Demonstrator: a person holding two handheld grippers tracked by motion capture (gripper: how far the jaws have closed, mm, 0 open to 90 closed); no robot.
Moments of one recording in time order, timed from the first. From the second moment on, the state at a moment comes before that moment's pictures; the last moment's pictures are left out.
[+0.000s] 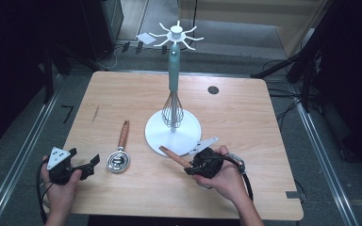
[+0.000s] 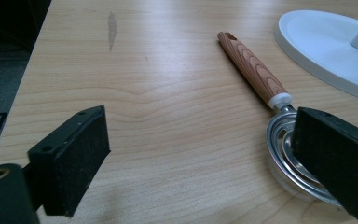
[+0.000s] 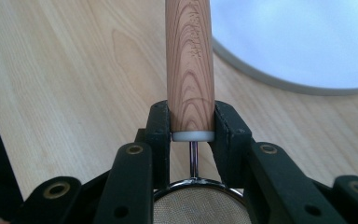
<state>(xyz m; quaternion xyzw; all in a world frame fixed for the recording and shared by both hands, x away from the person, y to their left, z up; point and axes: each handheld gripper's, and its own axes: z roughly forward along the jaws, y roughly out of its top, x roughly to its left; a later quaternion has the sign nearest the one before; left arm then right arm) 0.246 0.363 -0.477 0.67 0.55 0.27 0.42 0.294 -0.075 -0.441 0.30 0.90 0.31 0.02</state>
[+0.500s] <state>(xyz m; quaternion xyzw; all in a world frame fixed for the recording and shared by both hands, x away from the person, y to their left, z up) 0.246 0.362 -0.478 0.67 0.55 0.27 0.42 0.294 -0.097 -0.439 0.33 0.87 0.35 0.07</state>
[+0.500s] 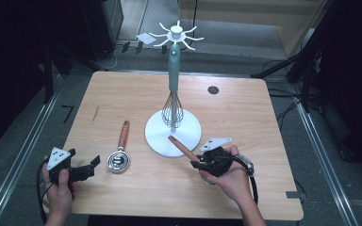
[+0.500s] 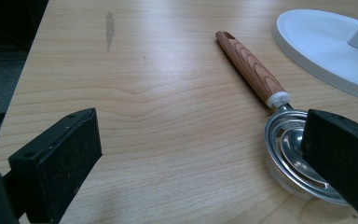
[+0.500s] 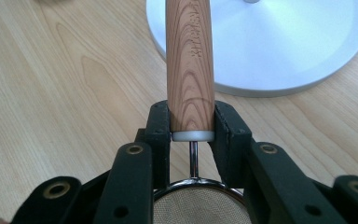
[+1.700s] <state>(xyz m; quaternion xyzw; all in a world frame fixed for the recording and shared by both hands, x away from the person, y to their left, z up) 0.246 0.360 -0.479 0.67 0.55 0.28 0.41 0.295 -0.136 -0.427 0.41 0.80 0.43 0.13</state>
